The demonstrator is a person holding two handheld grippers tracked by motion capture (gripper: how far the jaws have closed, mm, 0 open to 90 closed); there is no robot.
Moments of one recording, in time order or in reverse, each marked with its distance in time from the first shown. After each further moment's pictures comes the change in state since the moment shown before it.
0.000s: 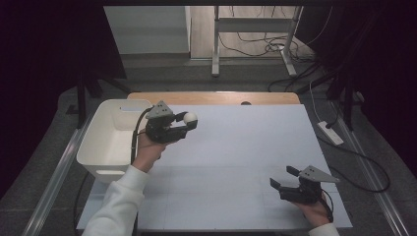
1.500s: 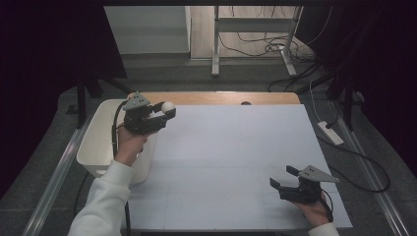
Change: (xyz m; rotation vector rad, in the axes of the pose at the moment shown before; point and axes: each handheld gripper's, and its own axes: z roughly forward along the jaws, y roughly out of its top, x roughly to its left) left arm 0.039 0.002 -0.036 -0.022 0.150 -0.054; right arm 0.000 0.000 0.001 0.002 -0.003 0.000
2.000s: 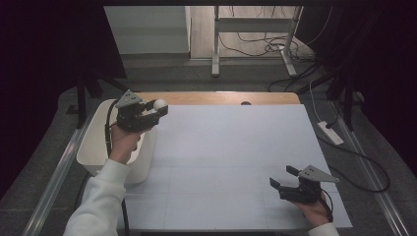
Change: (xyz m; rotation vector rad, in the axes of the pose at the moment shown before) left arm 0.018 -0.003 -0.009 0.003 0.060 -0.037; right arm 0.000 0.000 0.000 -0.003 0.001 0.003
